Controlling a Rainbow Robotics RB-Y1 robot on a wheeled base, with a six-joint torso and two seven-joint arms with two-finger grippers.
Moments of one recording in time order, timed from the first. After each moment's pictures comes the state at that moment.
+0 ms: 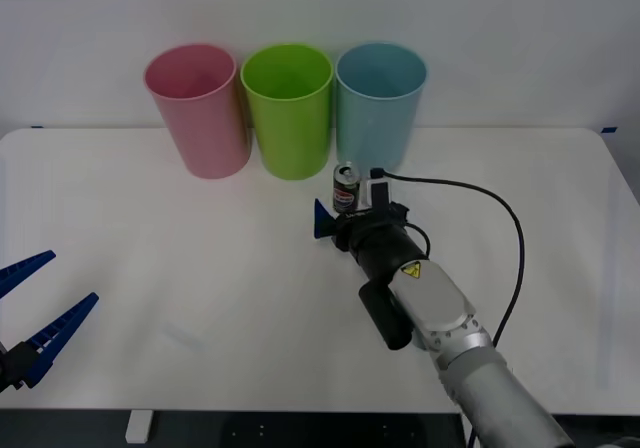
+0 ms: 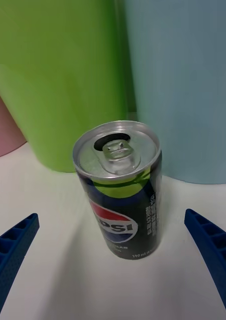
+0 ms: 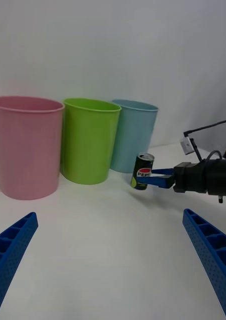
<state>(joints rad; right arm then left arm) -0.44 0.02 0.20 -1.00 1.71 -0.01 -0.34 0.35 0.40 0.52 -1.66 -0.96 -1.22 0.00</state>
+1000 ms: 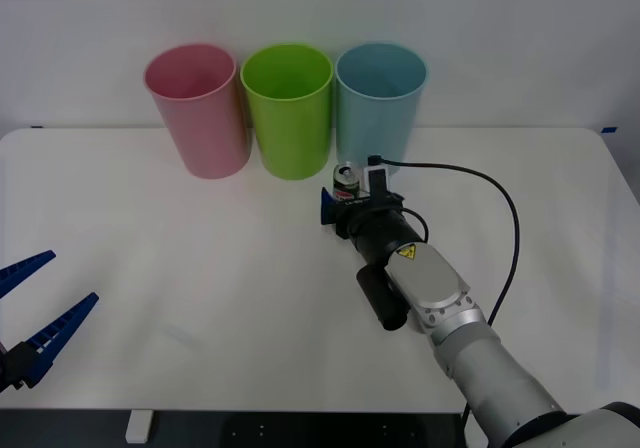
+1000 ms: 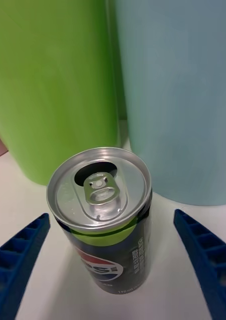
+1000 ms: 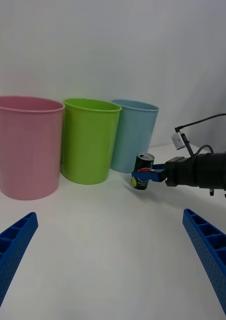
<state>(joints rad) -0.53 0.02 0.18 -0.90 1.69 0.01 -0.32 0.35 0.40 0.52 -1.66 -0.96 -1.22 0.00</state>
